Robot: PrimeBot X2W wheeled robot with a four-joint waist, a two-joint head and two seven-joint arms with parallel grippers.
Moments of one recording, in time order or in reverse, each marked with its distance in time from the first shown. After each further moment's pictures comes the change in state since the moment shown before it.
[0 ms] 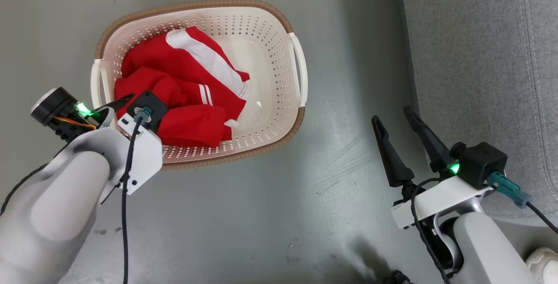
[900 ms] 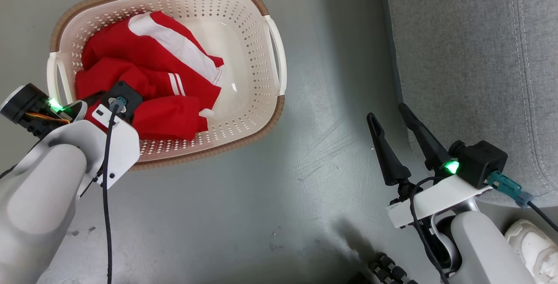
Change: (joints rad) left arm -0.022 0.045 0.021 0.041 -0.012 -0.001 0.046; right arm -0.001 0.001 0.028 -0.032 0.048 0.000 0.000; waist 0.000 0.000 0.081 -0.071
